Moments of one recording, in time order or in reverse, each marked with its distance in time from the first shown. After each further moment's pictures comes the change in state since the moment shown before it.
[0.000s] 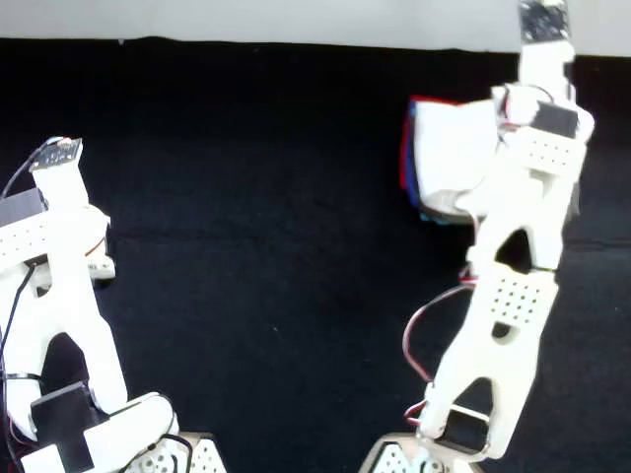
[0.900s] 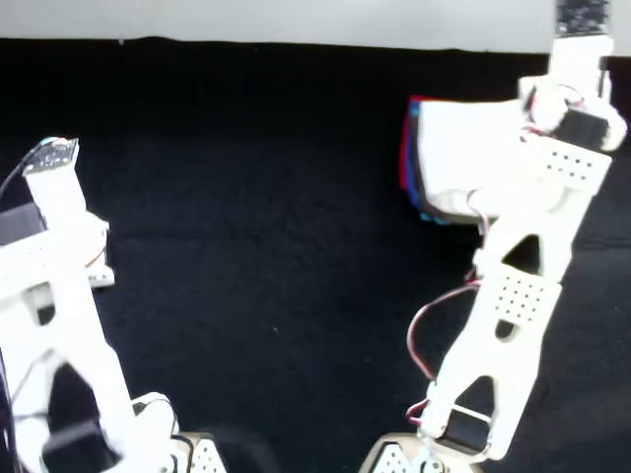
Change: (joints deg) left arm 0.0 -12.9 5.0 1.7 0.0; right arm -0.2 2.4 -23.2 21.0 0.4
